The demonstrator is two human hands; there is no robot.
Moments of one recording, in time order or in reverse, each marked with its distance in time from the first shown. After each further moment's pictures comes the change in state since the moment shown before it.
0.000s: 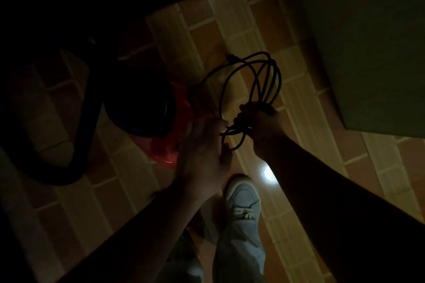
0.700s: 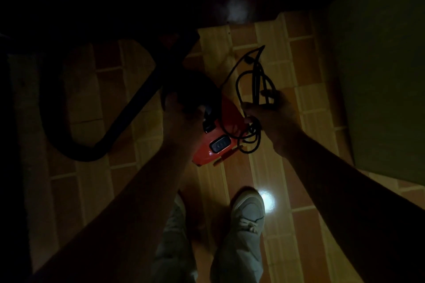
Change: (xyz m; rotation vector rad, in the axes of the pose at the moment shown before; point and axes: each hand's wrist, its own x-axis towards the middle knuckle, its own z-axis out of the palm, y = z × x) left_hand 0.015 -0.062 -0.073 -0.611 0.375 -0.637; right_hand -0.047 -0.041 0.065 -0.466 -0.255 -0.265
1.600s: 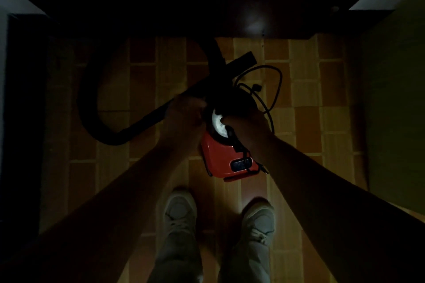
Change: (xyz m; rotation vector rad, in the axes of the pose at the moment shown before) left_hand 0.032 -0.052 -0.077 0.151 0.042 0.351; right_hand -0.011 -0.007 0.123 -0.245 -0.166 0.106
